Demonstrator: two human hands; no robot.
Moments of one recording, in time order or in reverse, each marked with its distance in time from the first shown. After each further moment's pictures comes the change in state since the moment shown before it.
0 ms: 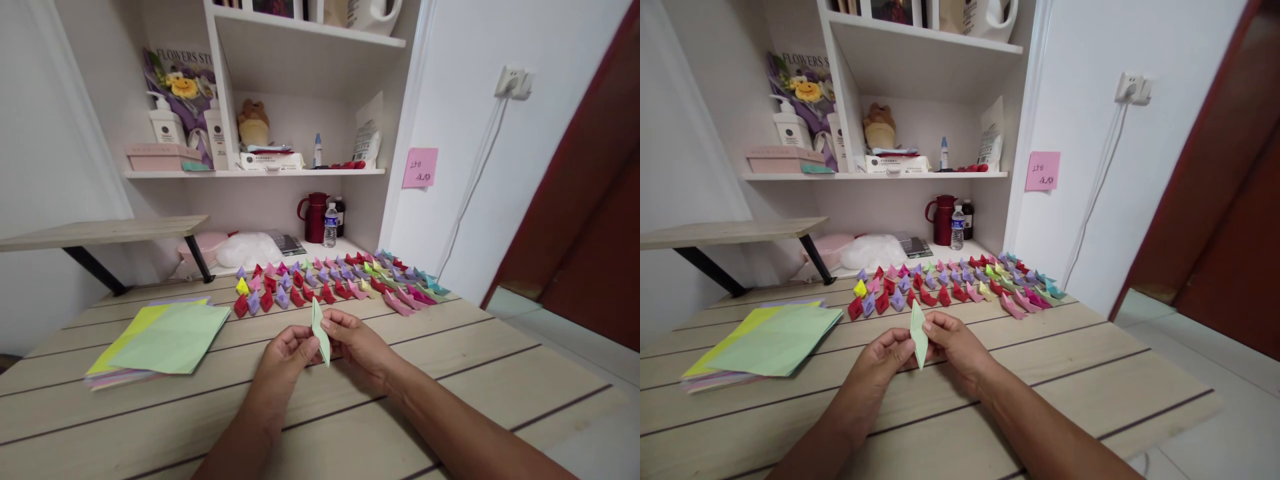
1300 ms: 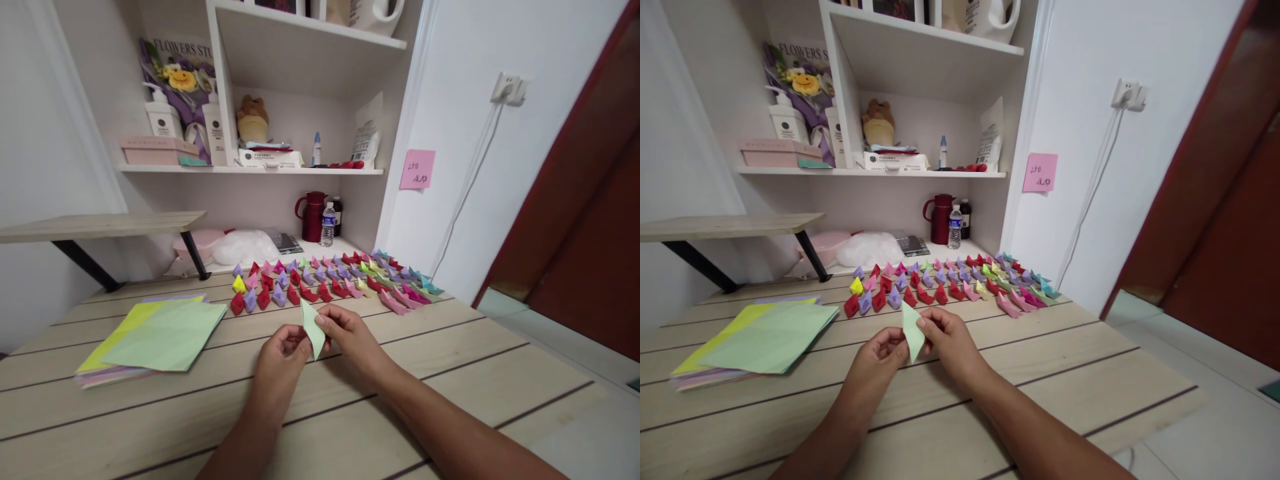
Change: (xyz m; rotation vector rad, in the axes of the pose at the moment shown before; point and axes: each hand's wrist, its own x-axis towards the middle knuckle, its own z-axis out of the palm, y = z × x) left_hand 0.006 -0.004 0.002 0.138 0.147 0.034; right_hand 0.000 -0.005 0.008 -0.344 0.101 -0.239
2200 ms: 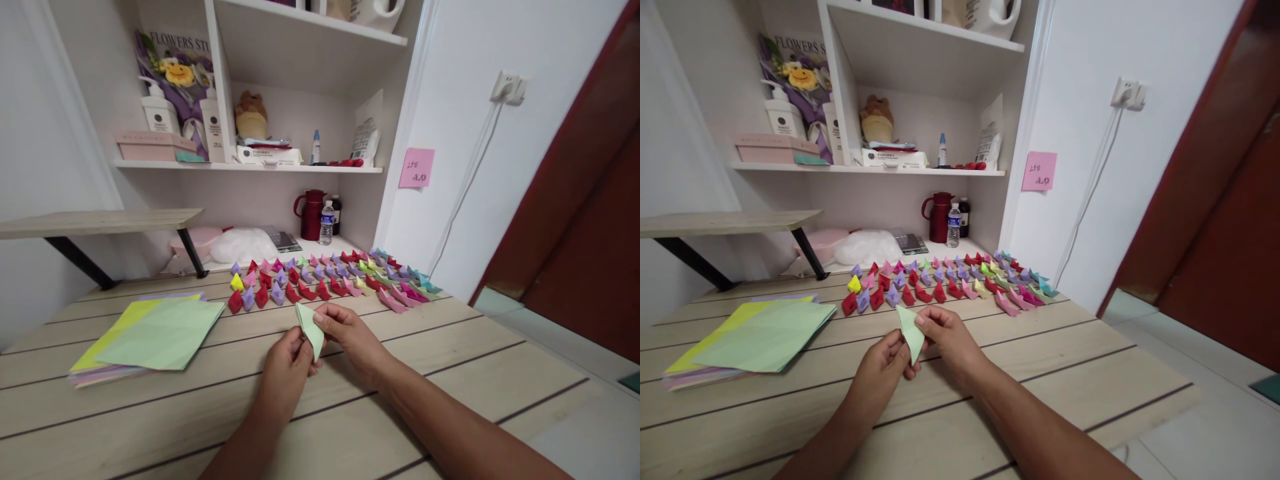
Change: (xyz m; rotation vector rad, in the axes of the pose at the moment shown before) left_hand 0.001 -0.014 0.005 0.184 -0.117 0.087; right_hand 0.000 -0.002 -0.001 0.119 -0.053 0.074
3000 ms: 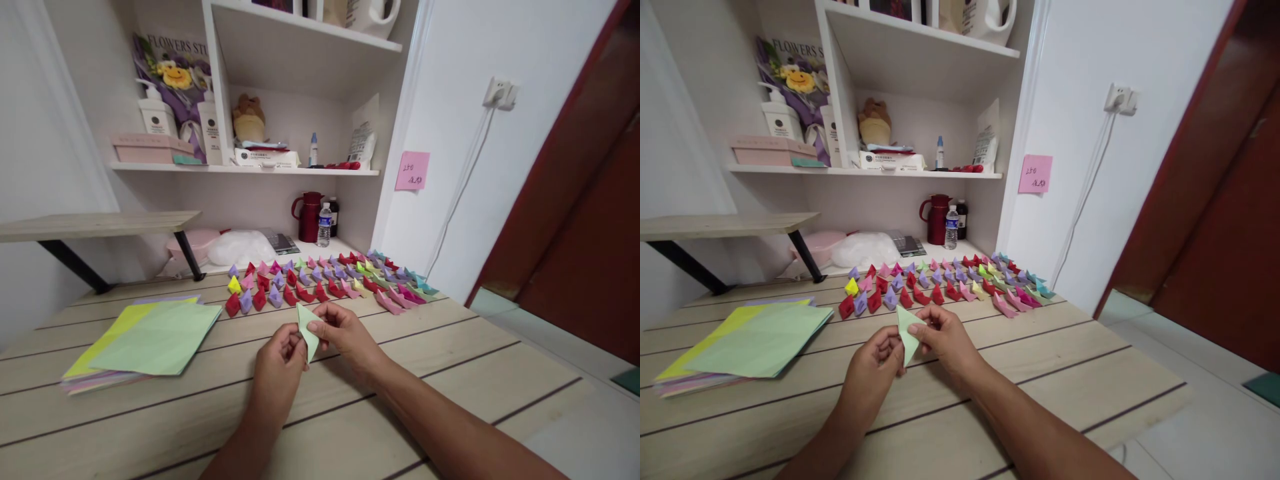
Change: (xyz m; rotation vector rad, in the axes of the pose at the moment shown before) left_hand 0.002 0.004 -0.003 0.035 0.162 0.073; right_hand 0.004 0.002 0.000 -0.083 0.063 -0.059
